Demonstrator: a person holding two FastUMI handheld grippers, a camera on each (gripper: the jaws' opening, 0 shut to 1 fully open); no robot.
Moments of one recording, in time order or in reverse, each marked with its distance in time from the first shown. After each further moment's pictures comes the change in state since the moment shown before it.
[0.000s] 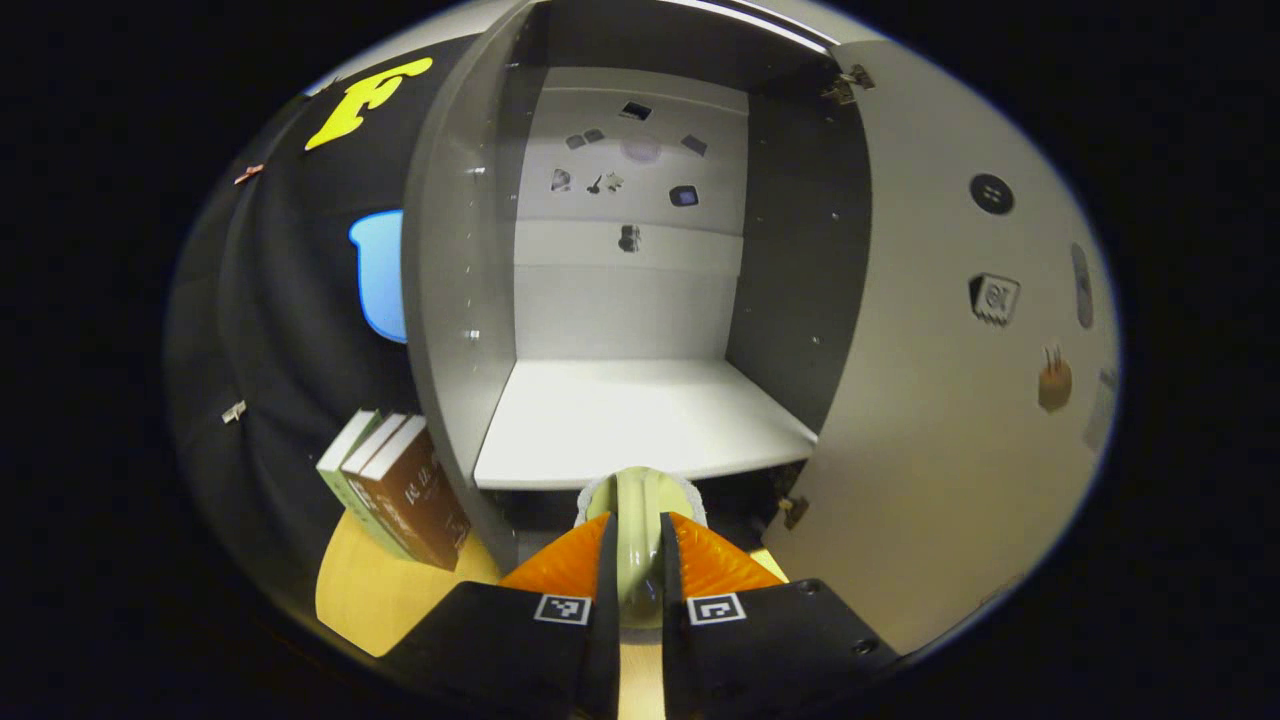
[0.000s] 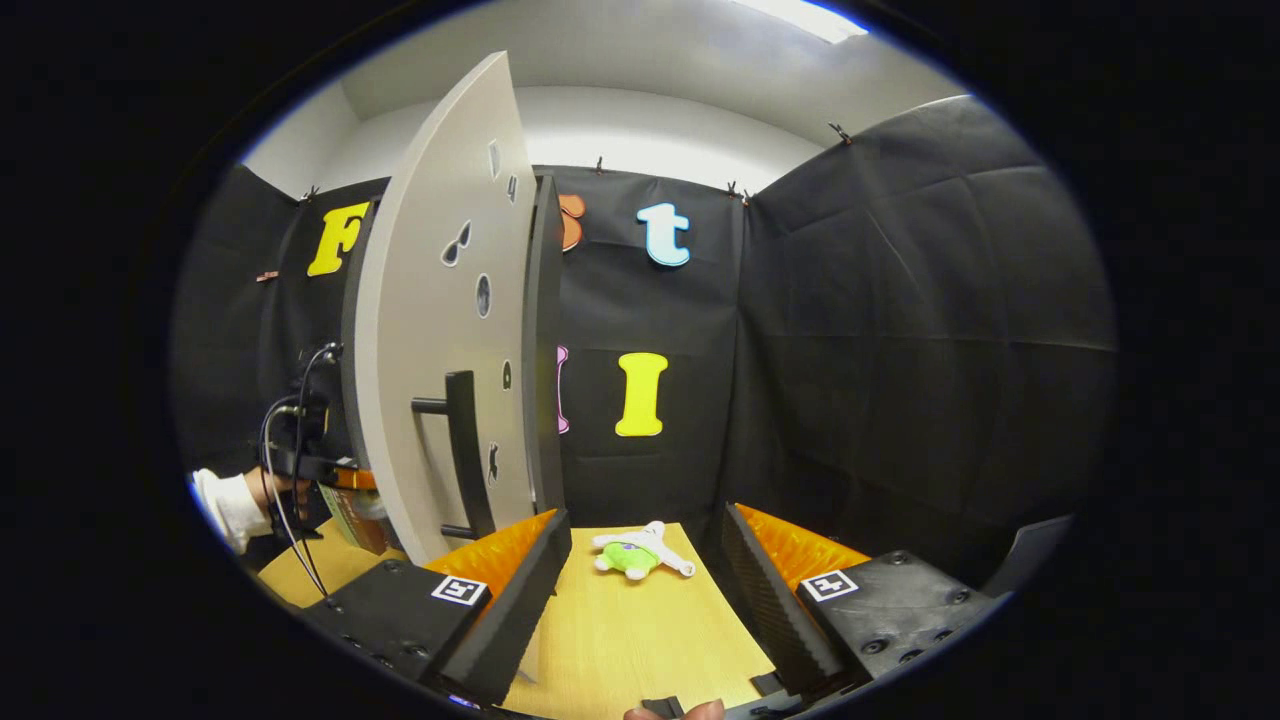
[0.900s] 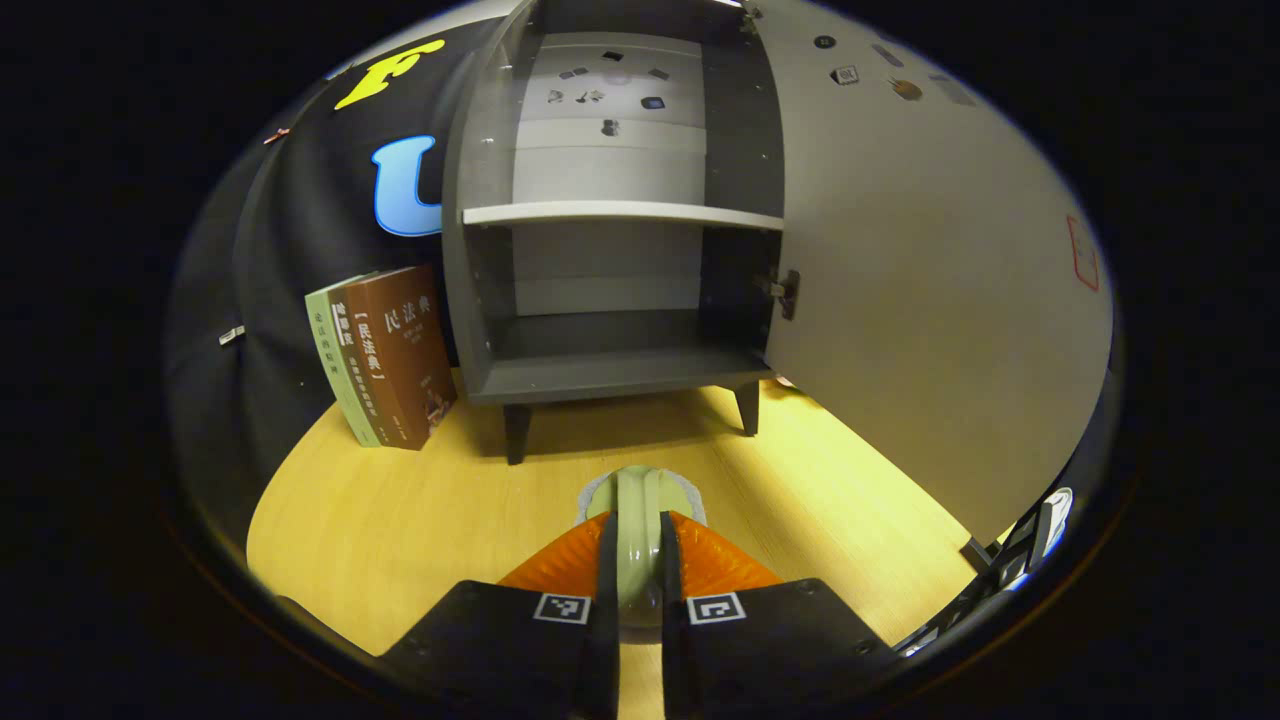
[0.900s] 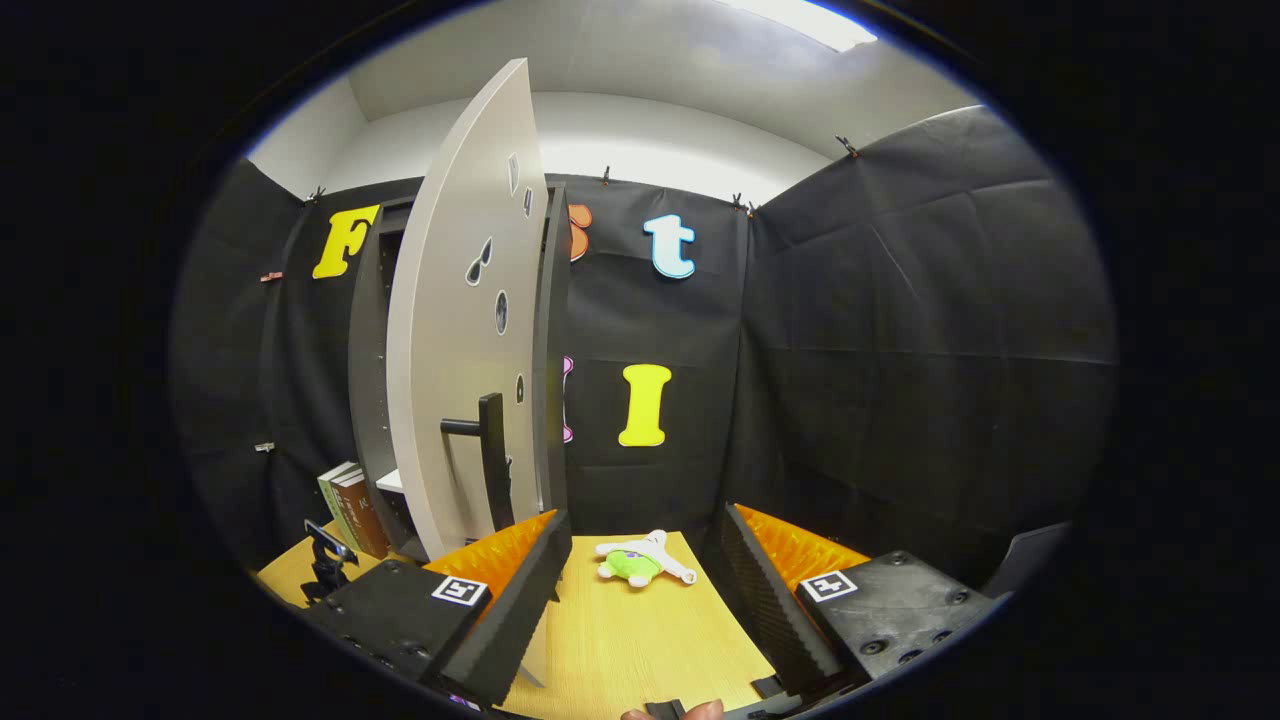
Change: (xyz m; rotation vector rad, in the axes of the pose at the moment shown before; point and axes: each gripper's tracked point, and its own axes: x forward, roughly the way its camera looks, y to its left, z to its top) left arm 0.002 -0.025 -0.252 0.068 0.060 0.003; right arm -0.007 0.006 0.014 -0.026 -0.025 -0.012
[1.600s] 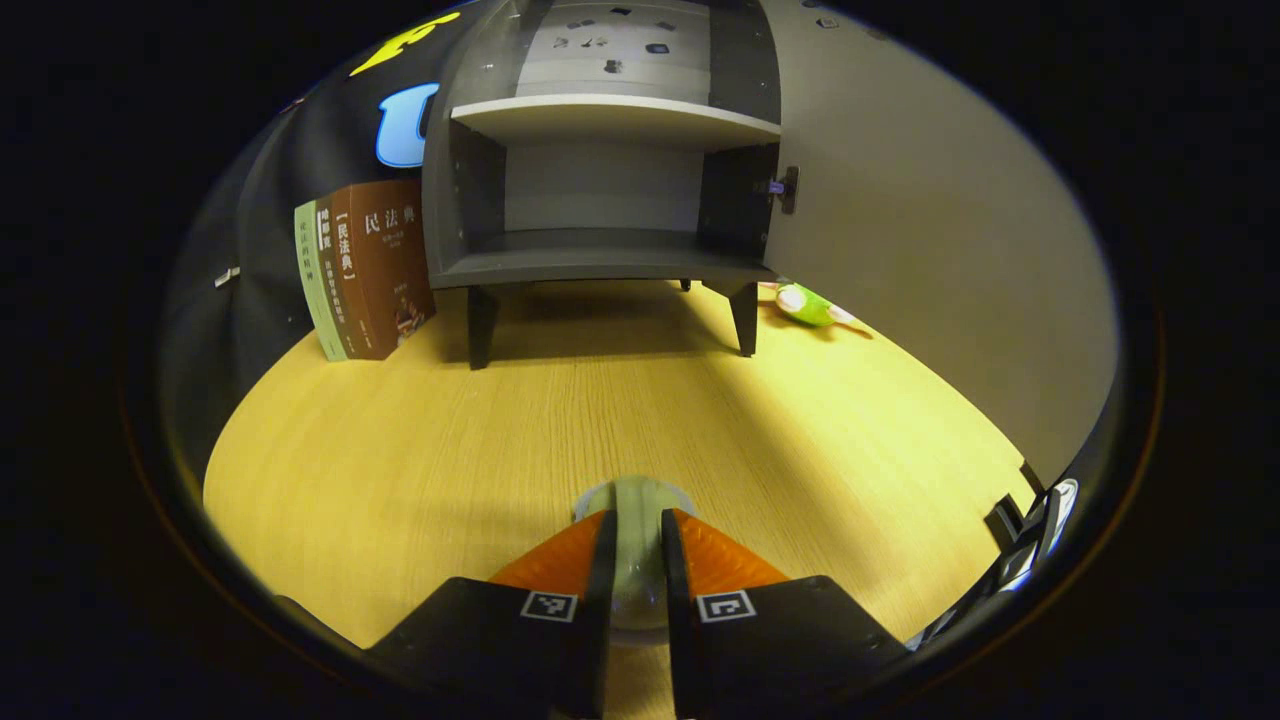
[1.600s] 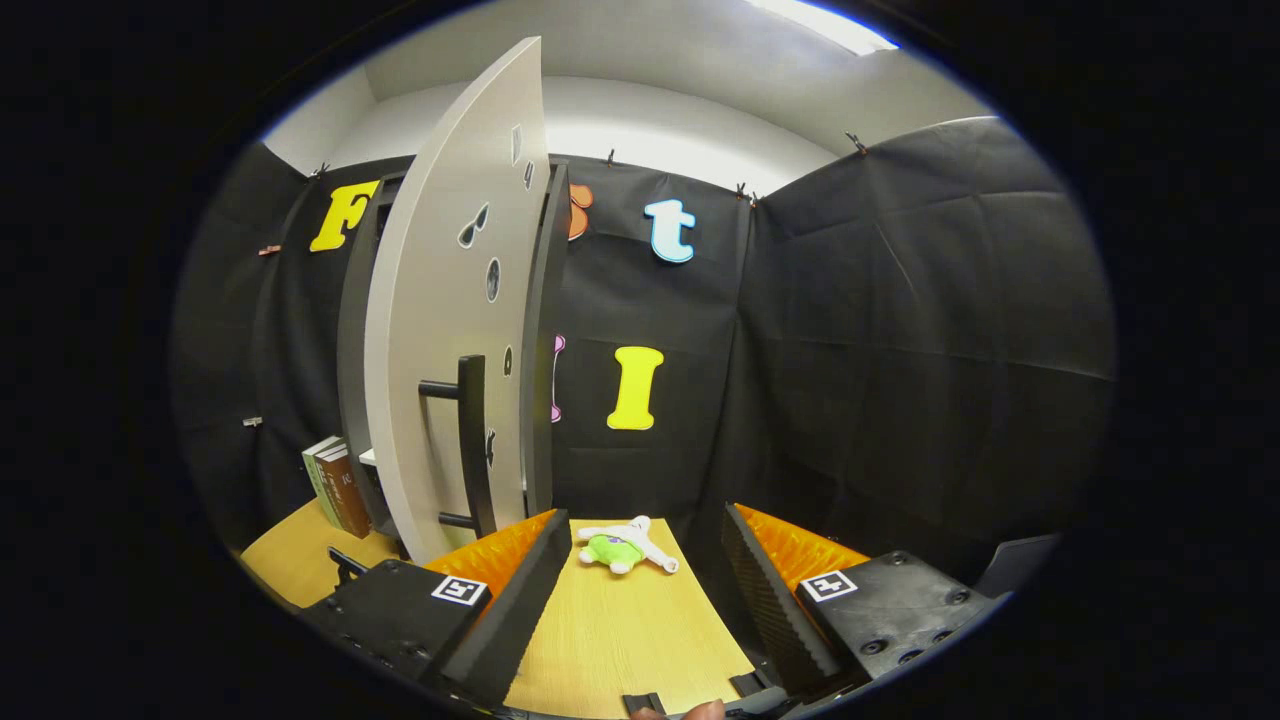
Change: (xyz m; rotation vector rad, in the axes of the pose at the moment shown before) left arm 0.028 -0.024 -0.088 -0.075 0.126 0.019; right arm 0.005 -0.010 -0.016 -0.039 0.042 -0.019
